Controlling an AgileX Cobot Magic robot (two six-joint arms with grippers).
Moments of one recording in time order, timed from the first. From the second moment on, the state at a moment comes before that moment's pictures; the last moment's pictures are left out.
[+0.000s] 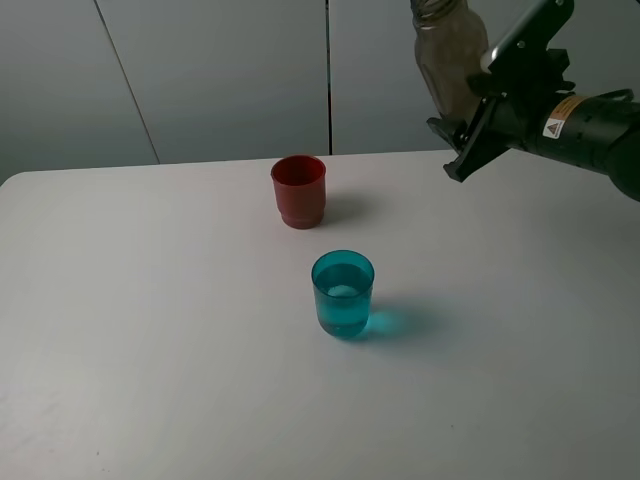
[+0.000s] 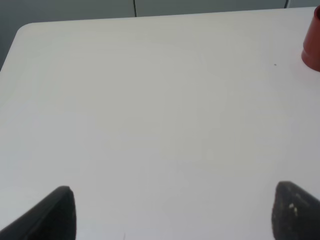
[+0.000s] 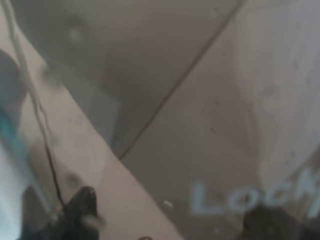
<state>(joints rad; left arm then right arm) -0.01 0.00 -0.51 0.01 1.09 -0.02 0.13 1.70 -0.69 -0.48 -0.68 -0.21</state>
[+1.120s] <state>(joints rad) -0.01 0.00 -0.51 0.01 1.09 -0.02 -0.09 2.12 -0.77 -0.39 -1.19 0.05</state>
